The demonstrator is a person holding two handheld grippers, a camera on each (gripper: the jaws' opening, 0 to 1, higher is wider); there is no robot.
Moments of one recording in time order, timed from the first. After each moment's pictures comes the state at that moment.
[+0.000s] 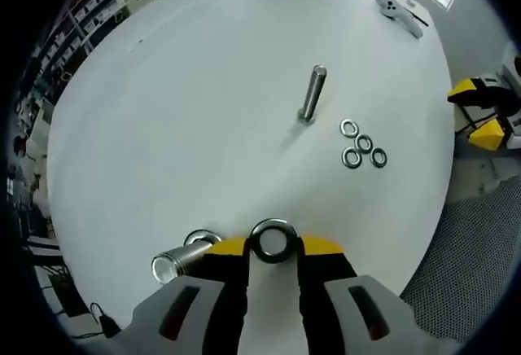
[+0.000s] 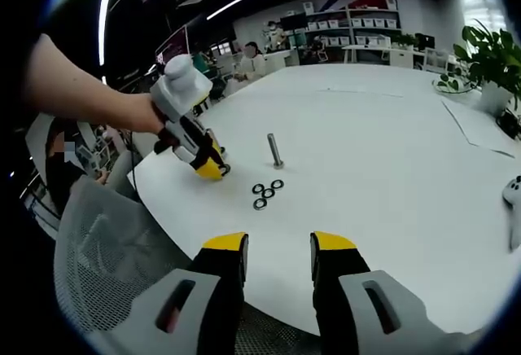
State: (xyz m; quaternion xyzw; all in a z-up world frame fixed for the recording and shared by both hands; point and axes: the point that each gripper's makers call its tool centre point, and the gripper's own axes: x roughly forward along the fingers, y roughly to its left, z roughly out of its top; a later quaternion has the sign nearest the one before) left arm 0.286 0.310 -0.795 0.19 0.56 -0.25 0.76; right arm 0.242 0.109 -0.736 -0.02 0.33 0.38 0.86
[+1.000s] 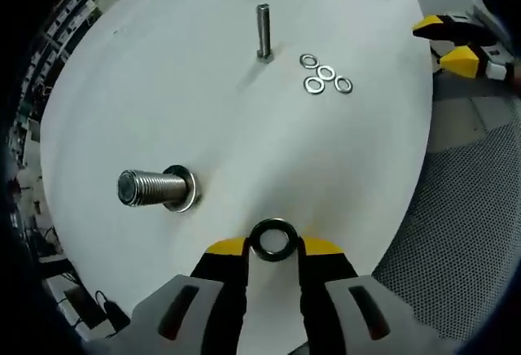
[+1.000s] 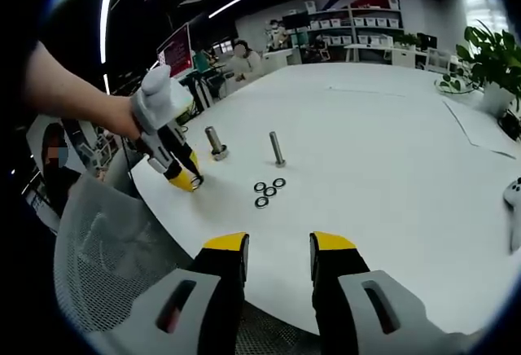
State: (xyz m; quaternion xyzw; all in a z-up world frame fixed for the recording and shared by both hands) left arm 0.229 0.331 -0.796 0.24 0.61 -0.28 0.70; right arm 0.241 0.110 -0.737 -0.02 0.33 0.38 0.86
